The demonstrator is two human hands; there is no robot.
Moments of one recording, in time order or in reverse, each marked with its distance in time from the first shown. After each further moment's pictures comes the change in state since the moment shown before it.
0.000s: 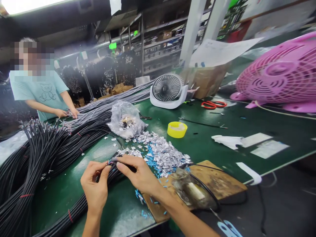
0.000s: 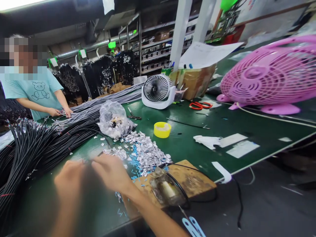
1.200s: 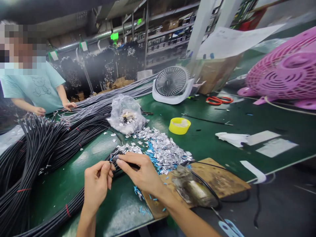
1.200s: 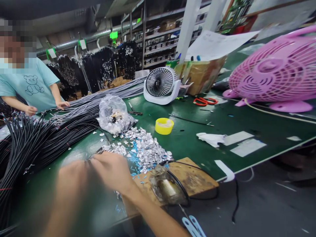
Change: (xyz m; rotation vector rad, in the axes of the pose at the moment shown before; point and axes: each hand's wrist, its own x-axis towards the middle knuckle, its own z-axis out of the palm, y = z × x) left_hand -0.003 -0.003 0.000 0.097 -0.399 -0.190; right_hand -0.005 -0.003 -0.003 -0.093 0.087 0.080
